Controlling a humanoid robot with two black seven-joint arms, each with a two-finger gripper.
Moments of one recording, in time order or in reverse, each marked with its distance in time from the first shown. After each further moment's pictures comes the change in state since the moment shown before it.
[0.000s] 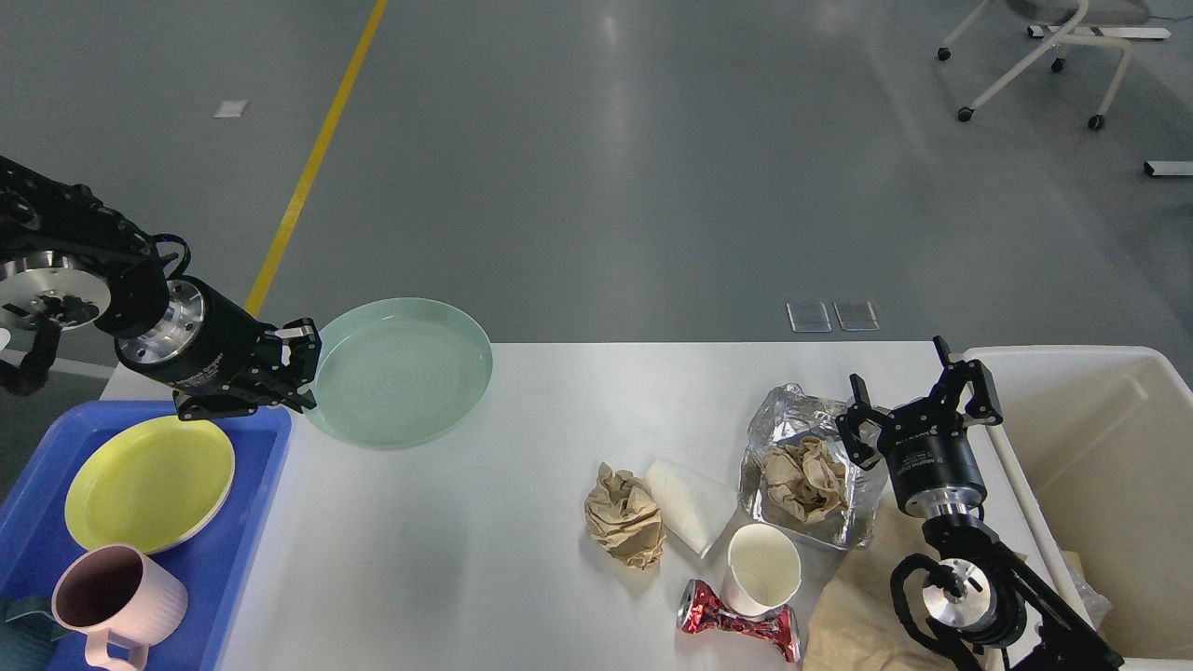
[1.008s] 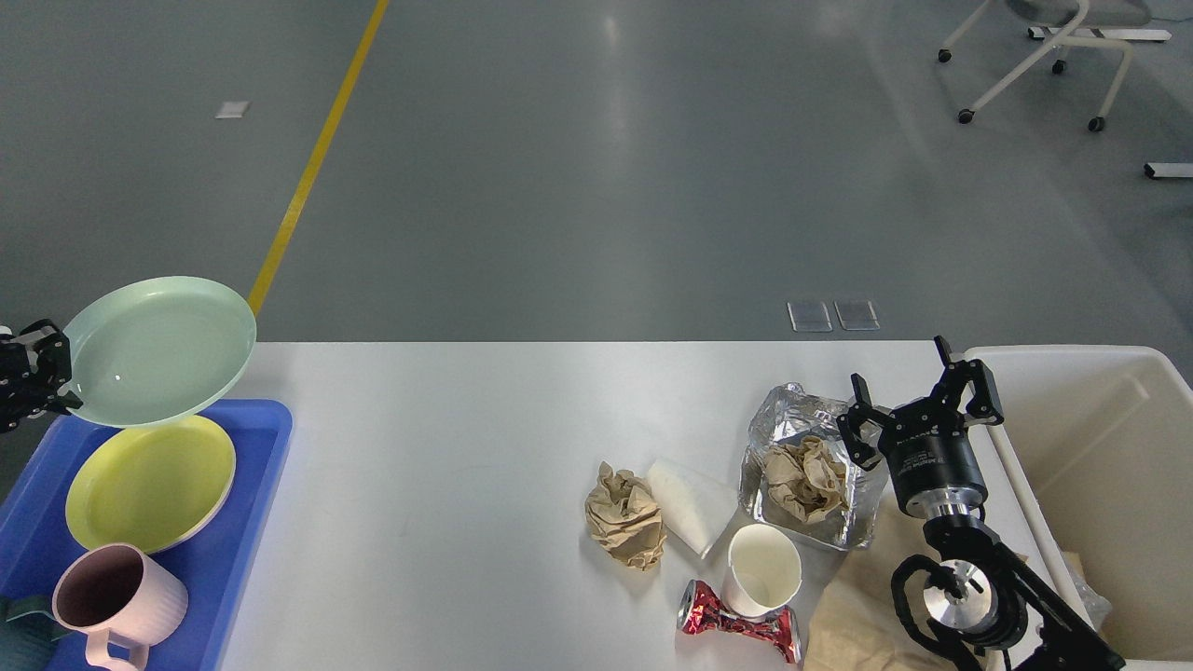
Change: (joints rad) left arm 0.527 0.409 -0.069 0.610 0.035 -0.051 0.061; right arm -0.002 -0.001 0.000 0.001 0.000 0.000 0.000
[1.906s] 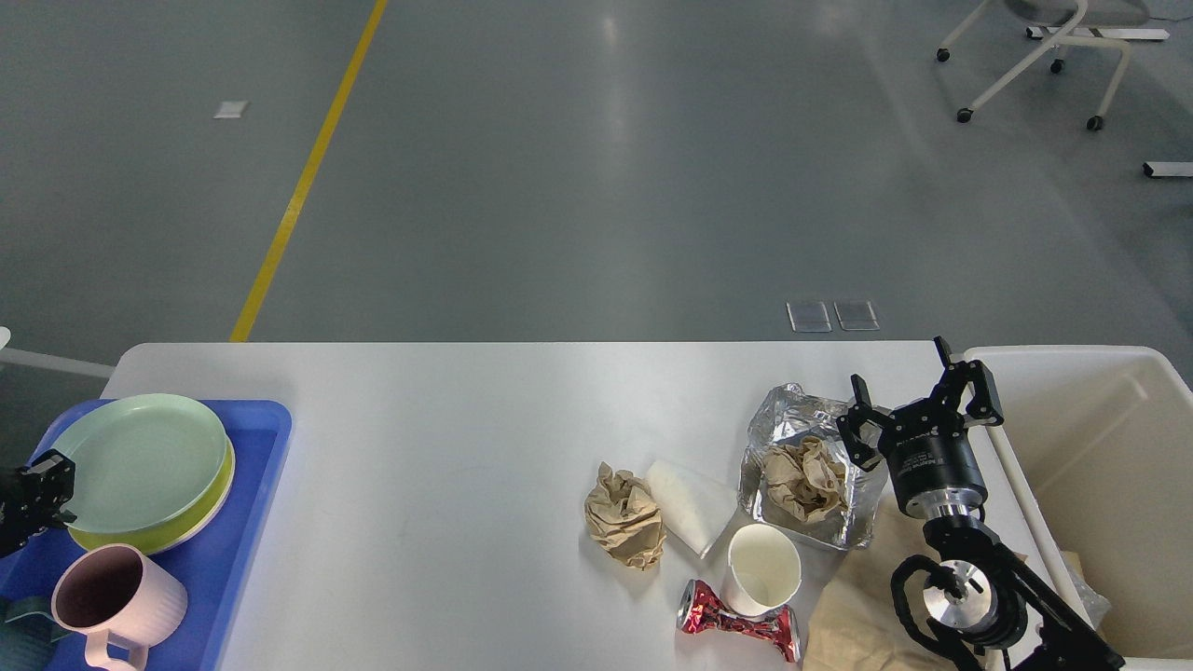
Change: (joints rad) left arm 0.659 -0.088 -0.474 0.475 0.038 0.031 0.074; right arm 0.000 0.000 0.000 -0.001 0.000 0.000 0.000
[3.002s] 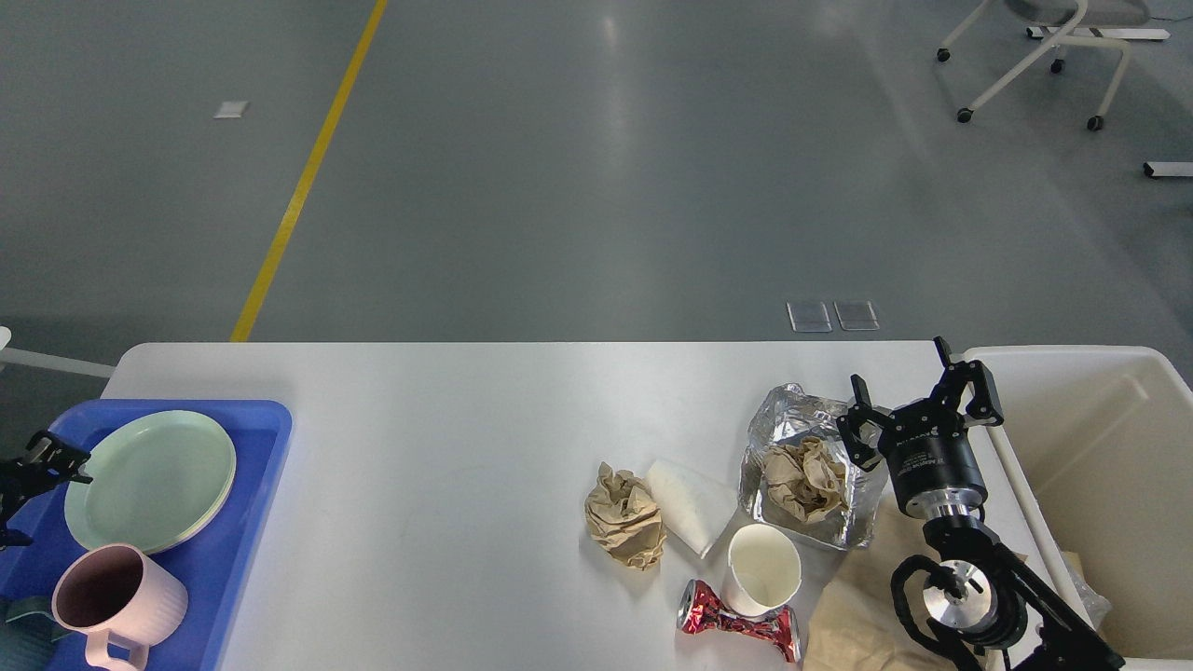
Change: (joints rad) left arm -0.066 0.020 0.006 0.000 0.004 0.022 0.001; right arm 0.000 0.000 0.000 0.000 0.000 0.000 0.000
